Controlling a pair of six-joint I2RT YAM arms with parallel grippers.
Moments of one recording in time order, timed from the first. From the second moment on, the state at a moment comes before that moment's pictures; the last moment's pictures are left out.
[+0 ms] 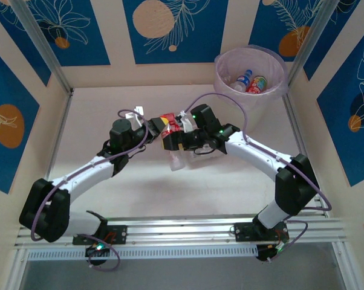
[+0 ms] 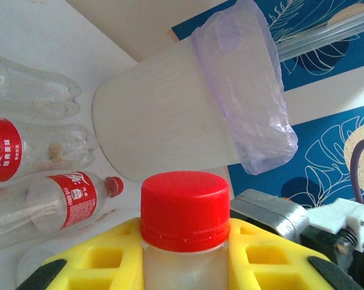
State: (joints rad) left arm -0.48 1.32 0.73 0.45 0.36 -1.12; right arm 0.67 1.56 1.20 -0.36 -0.63 0.57
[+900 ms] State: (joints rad) left arm -0.39 0.99 0.60 0.02 0.32 -0.91; right arm 0.28 1.55 1.88 -0.70 -0.31 0.24
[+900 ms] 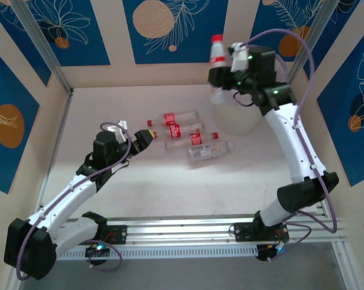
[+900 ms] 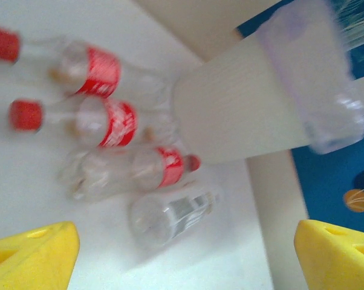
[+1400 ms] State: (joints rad) left arm -0.39 0.95 0.57 -0.06 0.29 -0.89; right arm 0.05 1.70 1.94 -0.61 0.01 0.08
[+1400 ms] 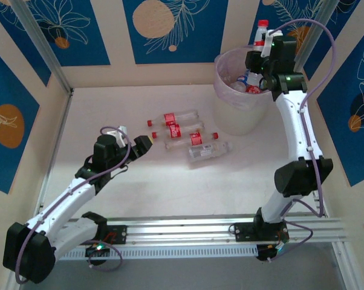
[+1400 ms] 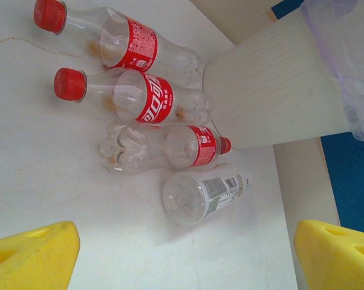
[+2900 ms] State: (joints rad) left arm -0.41 0.96 0.65 -0.31 0.24 -0.70; right arm 0.01 1.89 2.03 -0.71 0.04 0.11
